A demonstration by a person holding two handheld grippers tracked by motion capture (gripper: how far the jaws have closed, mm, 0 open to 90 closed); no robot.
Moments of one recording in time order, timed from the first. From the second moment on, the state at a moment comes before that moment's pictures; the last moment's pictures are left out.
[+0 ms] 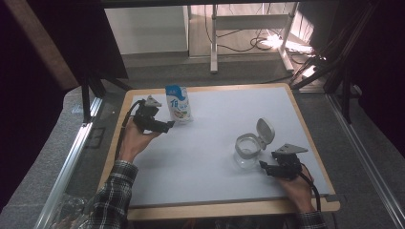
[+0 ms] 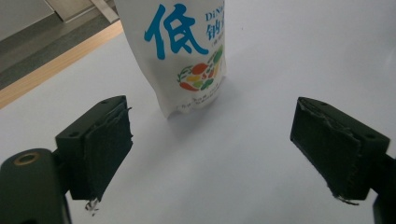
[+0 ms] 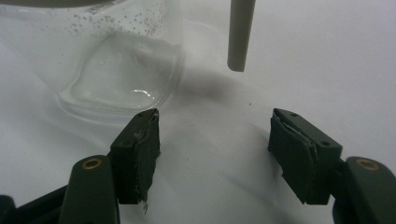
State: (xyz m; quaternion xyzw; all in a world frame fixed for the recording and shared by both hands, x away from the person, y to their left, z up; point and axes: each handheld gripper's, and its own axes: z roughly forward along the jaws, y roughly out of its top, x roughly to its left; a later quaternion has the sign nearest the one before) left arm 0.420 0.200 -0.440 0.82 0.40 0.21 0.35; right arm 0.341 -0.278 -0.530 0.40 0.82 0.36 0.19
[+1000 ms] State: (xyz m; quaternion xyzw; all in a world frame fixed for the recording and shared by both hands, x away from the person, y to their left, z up) left arm 0.492 0.206 -0.437 0.83 0.39 0.19 0.35; right arm 0.341 -0.278 -0.530 0.40 0.82 0.36 0.20
